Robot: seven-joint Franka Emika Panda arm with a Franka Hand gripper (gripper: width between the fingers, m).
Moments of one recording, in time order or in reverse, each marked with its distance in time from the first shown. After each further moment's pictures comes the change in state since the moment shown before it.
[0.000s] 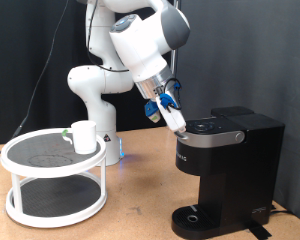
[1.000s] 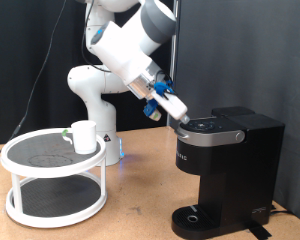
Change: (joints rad) arm -0.002 -0.074 -0.053 -0.056 0.364 -0.028 -0.401
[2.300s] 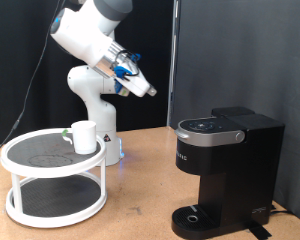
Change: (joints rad) arm -0.106 -0.218 -0.141 -0.126 -0.136 -0.348 0.071
